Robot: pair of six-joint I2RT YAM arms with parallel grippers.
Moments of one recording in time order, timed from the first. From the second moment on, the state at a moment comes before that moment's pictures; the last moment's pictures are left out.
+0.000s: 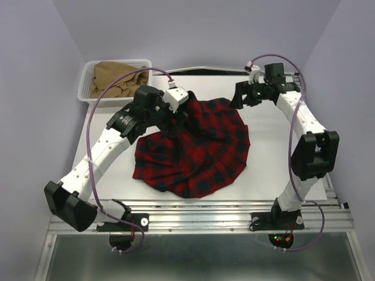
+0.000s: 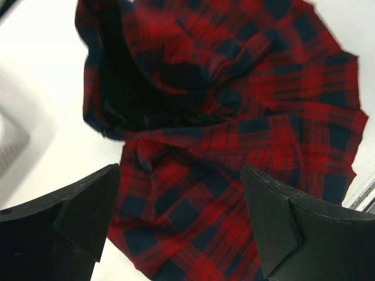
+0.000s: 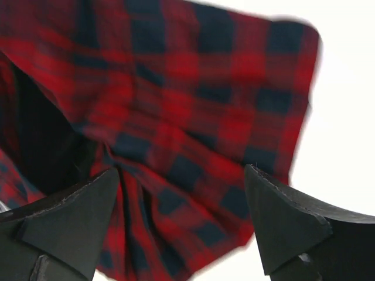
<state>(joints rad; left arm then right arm) -0.56 1.28 1.36 -0.65 0.20 0.25 0.08 1.77 1.61 -0.66 -0.61 -0.08</state>
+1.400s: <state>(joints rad) -0.28 1.67 1.50 -0.47 0.22 -0.22 0.36 1.50 1.39 -0.46 -0.09 -0.35</state>
